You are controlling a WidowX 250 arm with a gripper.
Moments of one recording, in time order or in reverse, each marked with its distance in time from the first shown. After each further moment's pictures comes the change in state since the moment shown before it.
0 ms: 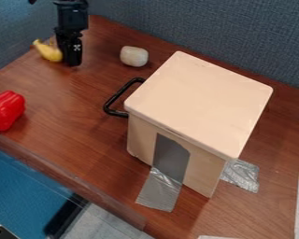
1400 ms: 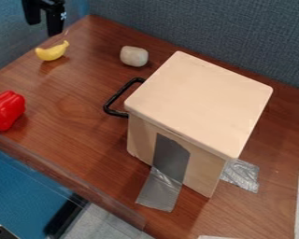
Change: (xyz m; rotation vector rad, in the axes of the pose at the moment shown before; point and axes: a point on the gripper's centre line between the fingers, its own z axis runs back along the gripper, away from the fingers) arm -0.036 0.011 0.062 0.212 -0.045 0.430
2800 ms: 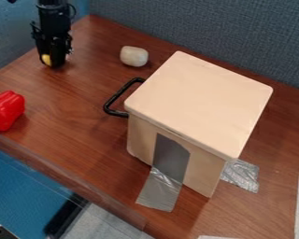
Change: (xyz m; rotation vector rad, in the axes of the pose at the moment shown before) arm 0.000 -0.031 -0.049 -0.119 0.033 -0.011
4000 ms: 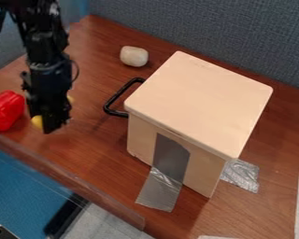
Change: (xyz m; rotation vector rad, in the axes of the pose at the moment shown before) arm -0.122 -0.112 -0.014 0.119 -0.021 -0.064
